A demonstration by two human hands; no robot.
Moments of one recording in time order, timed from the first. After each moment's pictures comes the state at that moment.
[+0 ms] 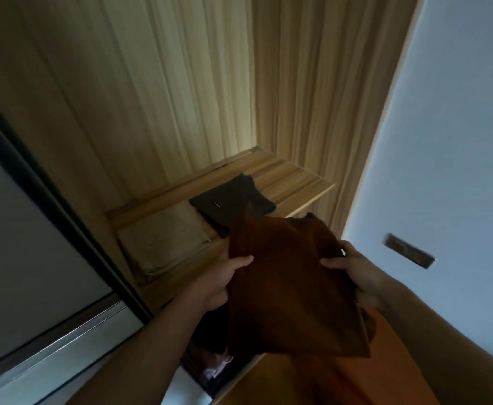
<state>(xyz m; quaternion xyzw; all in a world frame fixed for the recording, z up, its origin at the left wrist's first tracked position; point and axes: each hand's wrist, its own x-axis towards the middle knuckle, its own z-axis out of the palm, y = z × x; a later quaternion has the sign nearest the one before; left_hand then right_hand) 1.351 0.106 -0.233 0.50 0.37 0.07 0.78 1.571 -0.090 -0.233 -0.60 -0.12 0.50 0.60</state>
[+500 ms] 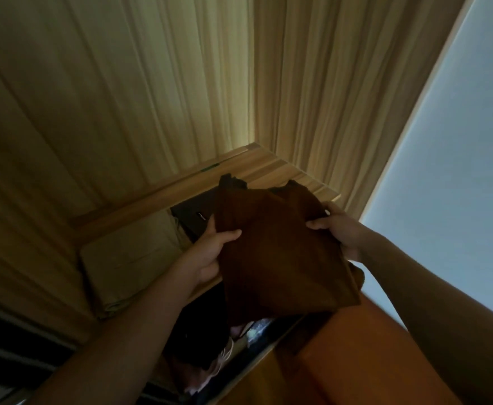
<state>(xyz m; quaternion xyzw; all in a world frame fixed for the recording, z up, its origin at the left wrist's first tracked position) 1.470 0.220 -0.227 0.48 0.37 0.16 0.78 1.706 0.061 -0.205 -0.65 -0.18 0.49 0.55</state>
